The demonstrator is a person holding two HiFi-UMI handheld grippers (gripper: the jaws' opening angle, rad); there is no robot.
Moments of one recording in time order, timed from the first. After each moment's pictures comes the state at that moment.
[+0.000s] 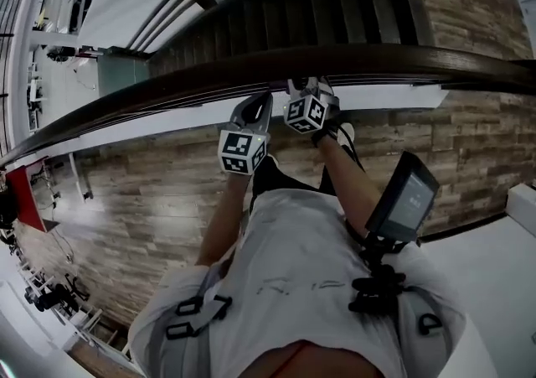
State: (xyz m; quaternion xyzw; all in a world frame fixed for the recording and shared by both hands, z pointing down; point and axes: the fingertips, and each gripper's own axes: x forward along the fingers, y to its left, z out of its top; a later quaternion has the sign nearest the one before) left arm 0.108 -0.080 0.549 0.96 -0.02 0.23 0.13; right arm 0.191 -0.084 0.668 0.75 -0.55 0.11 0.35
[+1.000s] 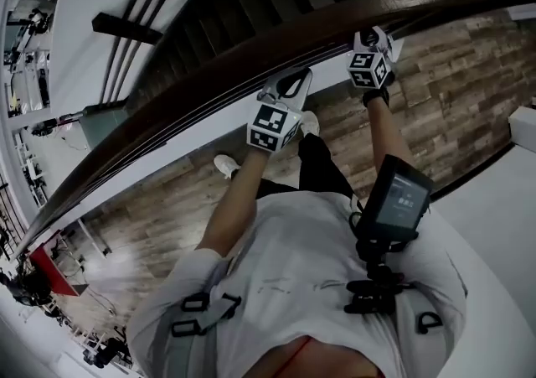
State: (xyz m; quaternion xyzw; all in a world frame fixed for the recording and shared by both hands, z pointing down) left arm 0.345 0.208 0.546 0.95 0.23 0.20 0.09; right arm 0.531 0.315 0.653 0.89 -0.26 0.19 0.33
